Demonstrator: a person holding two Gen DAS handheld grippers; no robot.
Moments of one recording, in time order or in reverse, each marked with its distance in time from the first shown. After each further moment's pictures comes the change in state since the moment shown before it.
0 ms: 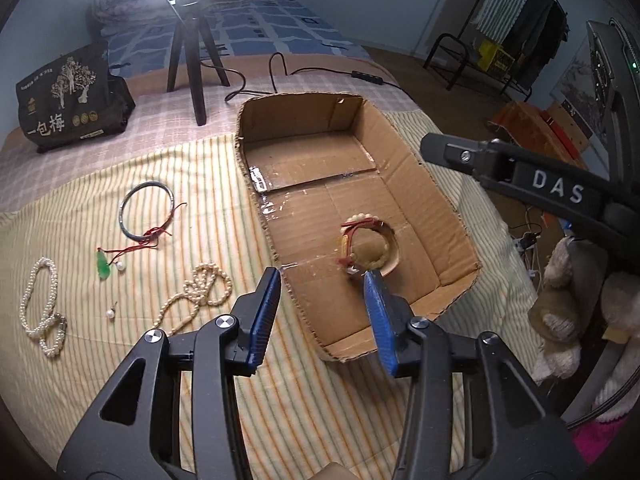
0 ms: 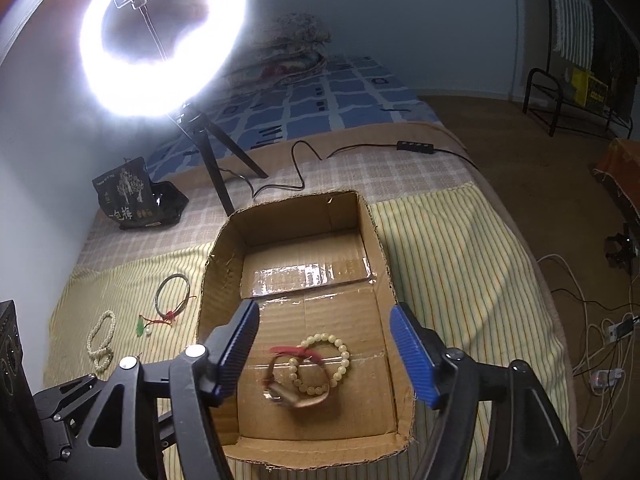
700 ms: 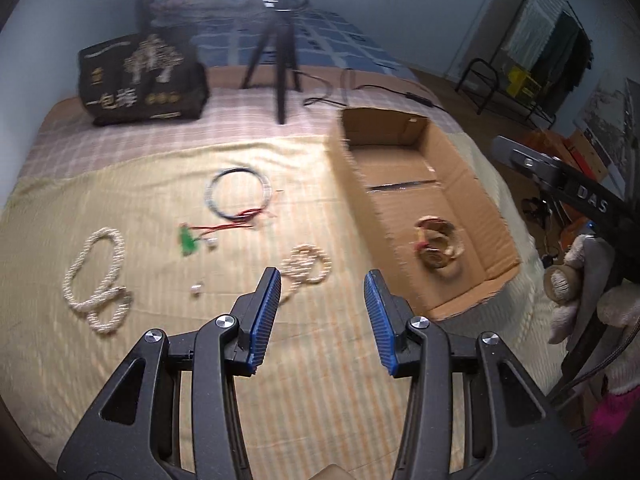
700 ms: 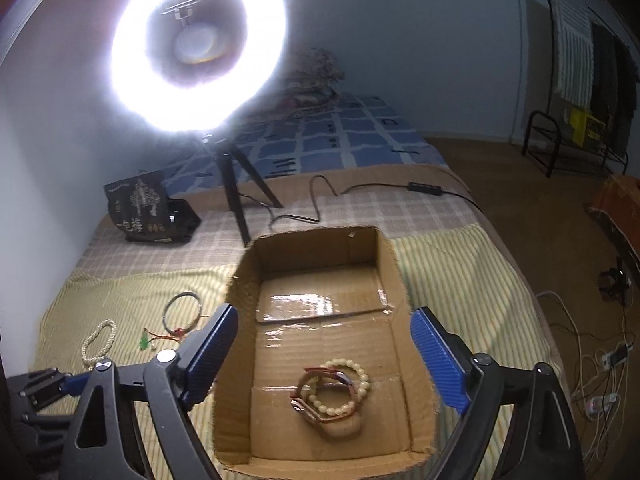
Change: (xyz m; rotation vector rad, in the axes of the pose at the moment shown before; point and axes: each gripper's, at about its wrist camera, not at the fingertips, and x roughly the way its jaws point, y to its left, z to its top) left arm -0.044 0.081 -0.025 -0.097 -0.058 0.079; right arm -0.012 0.036 -0.008 -0.080 -0.147 -0.018
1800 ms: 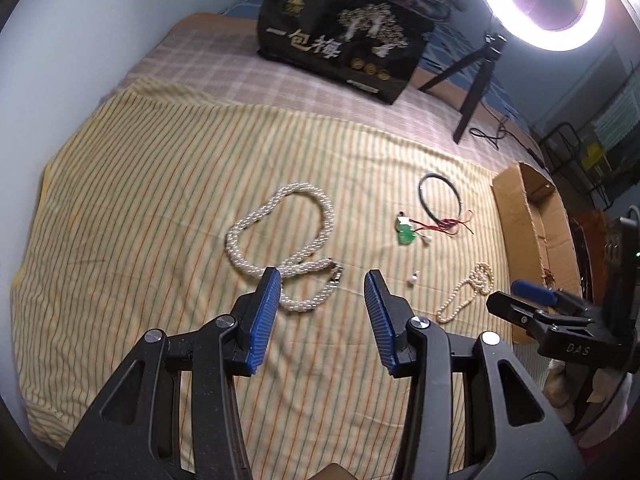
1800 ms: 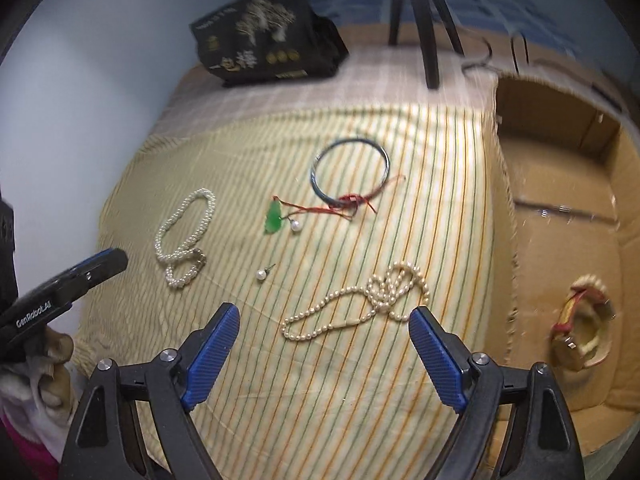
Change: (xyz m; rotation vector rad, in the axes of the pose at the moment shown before) left arm -0.025 0.188 -0.019 -0.352 0.066 0.130; right arm 0.097 0.147 -0.060 -0.102 0.514 0.317
